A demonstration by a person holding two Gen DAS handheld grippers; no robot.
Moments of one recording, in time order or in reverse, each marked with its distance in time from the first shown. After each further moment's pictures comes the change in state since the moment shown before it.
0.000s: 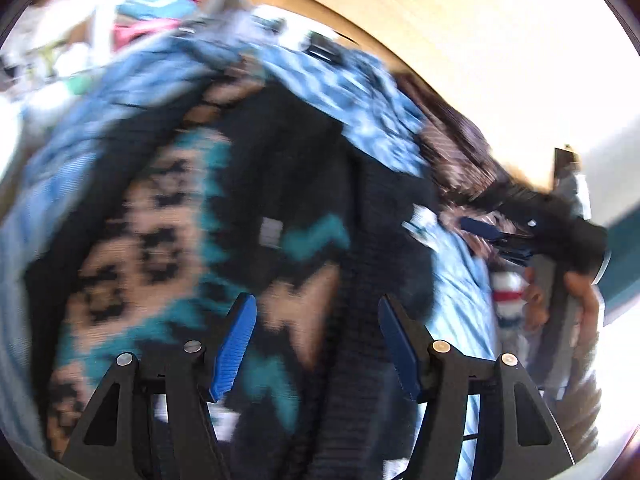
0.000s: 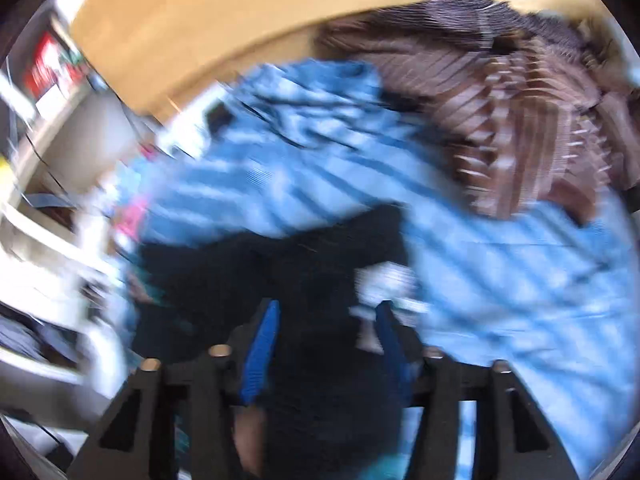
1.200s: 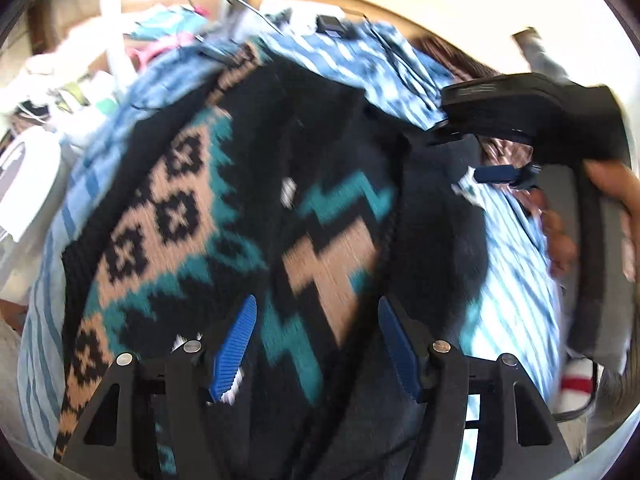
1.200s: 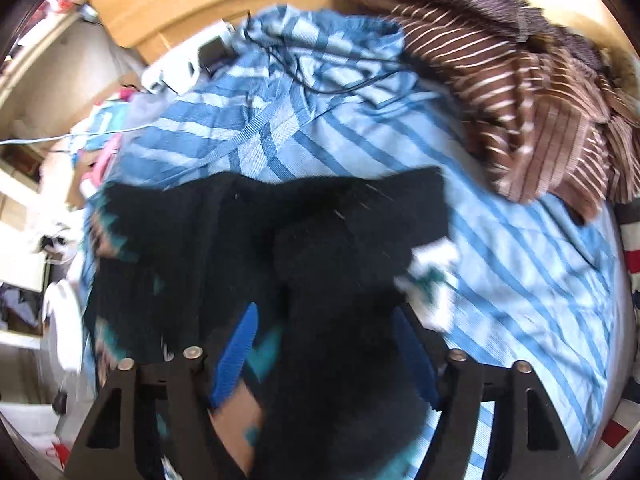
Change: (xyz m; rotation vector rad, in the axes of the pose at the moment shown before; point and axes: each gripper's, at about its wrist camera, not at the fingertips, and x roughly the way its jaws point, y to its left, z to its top) left arm 0.004 -0.016 -0.027 0.030 -0.027 0.333; right arm 0.065 0.076 0.014 -0.046 0.131 -0.078
